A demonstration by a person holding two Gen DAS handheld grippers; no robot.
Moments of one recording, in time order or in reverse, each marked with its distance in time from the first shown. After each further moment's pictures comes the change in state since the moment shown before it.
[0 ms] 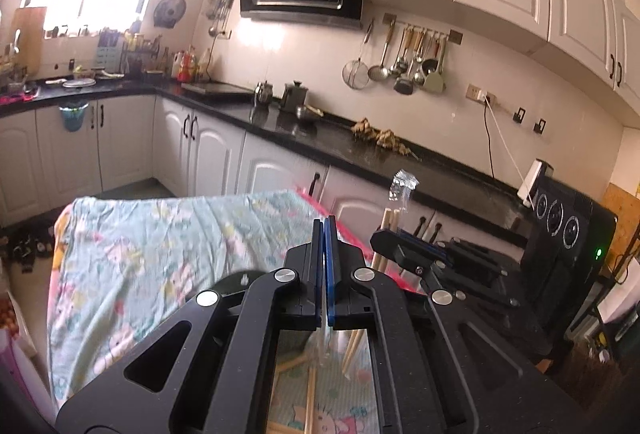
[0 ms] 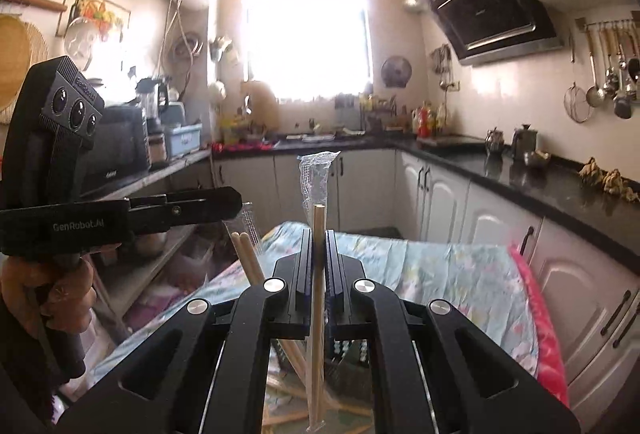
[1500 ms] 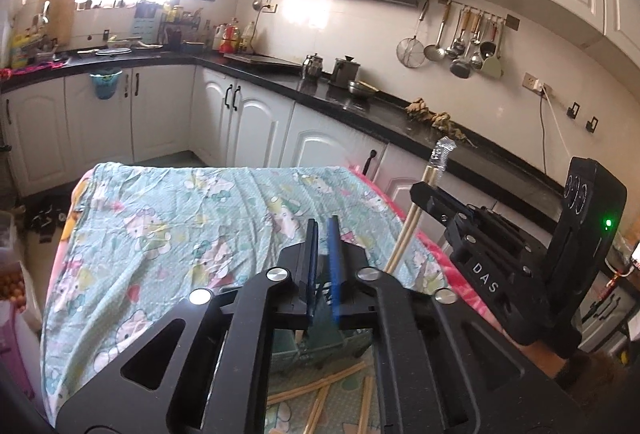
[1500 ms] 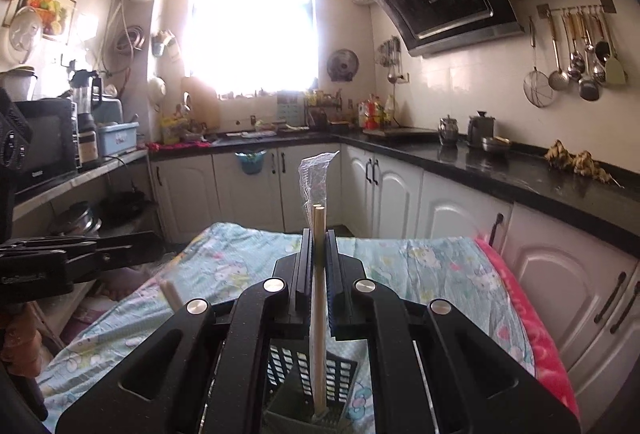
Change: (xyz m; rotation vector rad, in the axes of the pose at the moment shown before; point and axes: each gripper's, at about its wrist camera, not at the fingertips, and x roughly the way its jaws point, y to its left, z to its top) left arm 0.071 0.066 -0.037 -0.059 0.069 0.153; right arm 0.099 -0.049 -0.048 0.033 0.032 -0.210
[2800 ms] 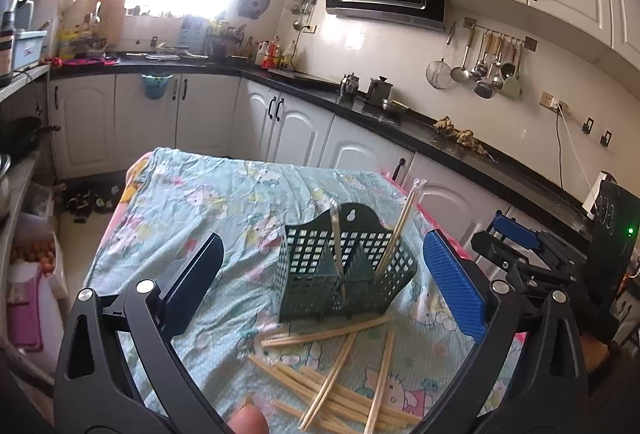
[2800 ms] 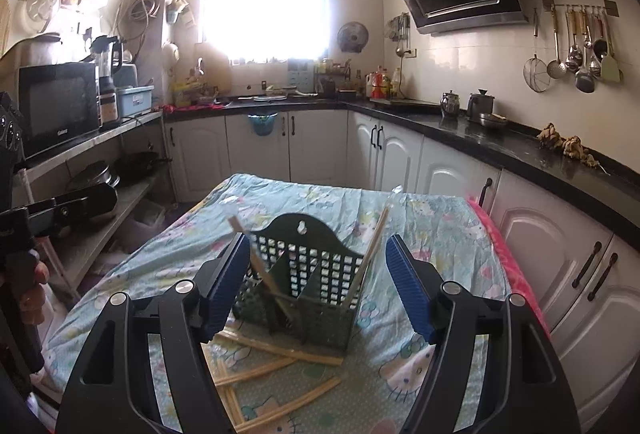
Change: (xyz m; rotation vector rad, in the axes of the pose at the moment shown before) left arm -0.099 0.017 -0.065 -0.060 -0.085 0.120; right arm -0.098 0.035 -0.041 -0.055 0.113 0.027
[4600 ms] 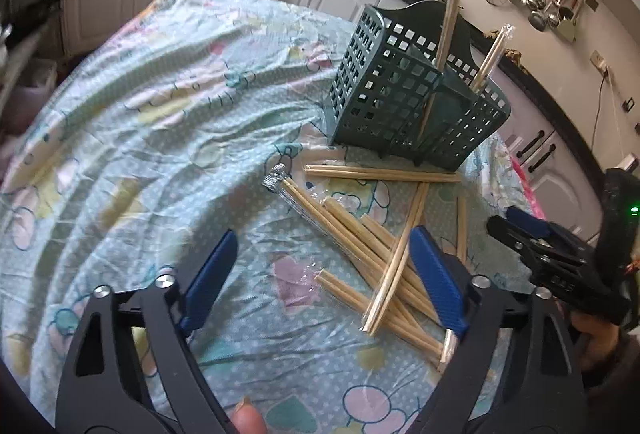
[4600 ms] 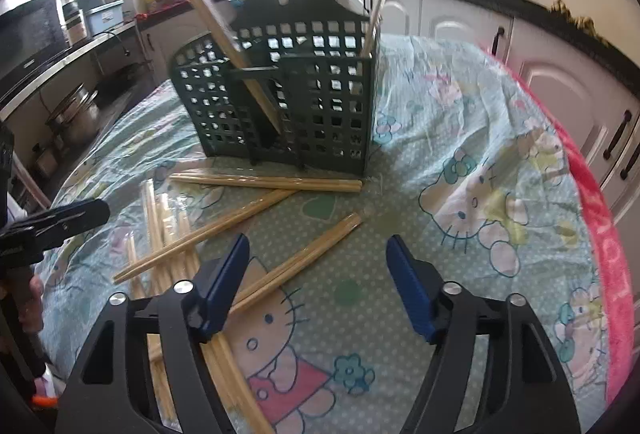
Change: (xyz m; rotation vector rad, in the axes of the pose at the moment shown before) left arm 0.072 0.062 -0.139 -0.181 0.402 0.027; right arm 0.081 -0.010 -0.133 0.124 0.440 -0.011
